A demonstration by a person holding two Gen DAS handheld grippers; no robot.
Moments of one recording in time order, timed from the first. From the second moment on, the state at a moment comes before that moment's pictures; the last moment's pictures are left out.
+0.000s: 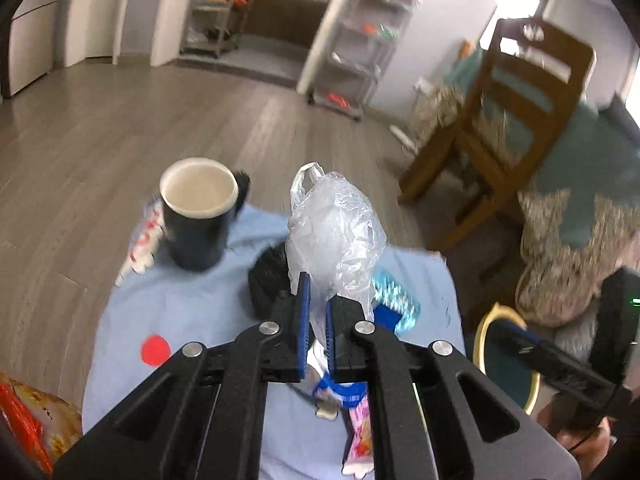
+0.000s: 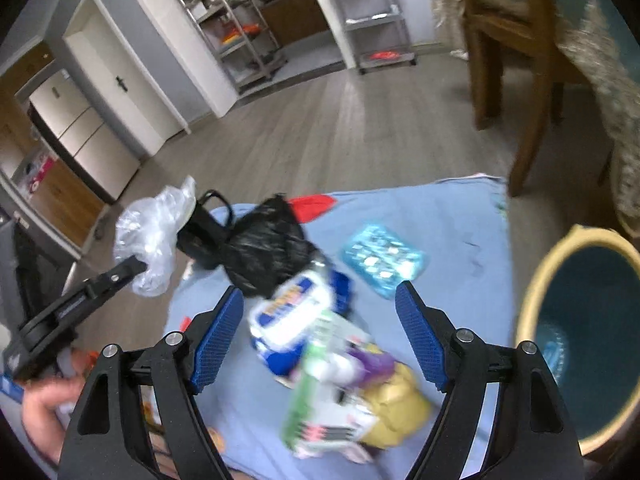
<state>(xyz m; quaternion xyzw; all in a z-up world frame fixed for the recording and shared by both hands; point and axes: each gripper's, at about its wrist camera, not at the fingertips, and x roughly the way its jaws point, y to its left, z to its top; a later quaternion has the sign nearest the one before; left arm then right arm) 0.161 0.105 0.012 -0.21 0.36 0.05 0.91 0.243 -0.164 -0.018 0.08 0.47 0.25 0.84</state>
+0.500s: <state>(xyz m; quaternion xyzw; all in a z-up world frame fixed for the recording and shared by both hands) 0.144 0.160 0.041 -0.31 0.30 0.05 0.90 0.330 -0.026 -0.073 0.02 0.54 0.19 0.82</state>
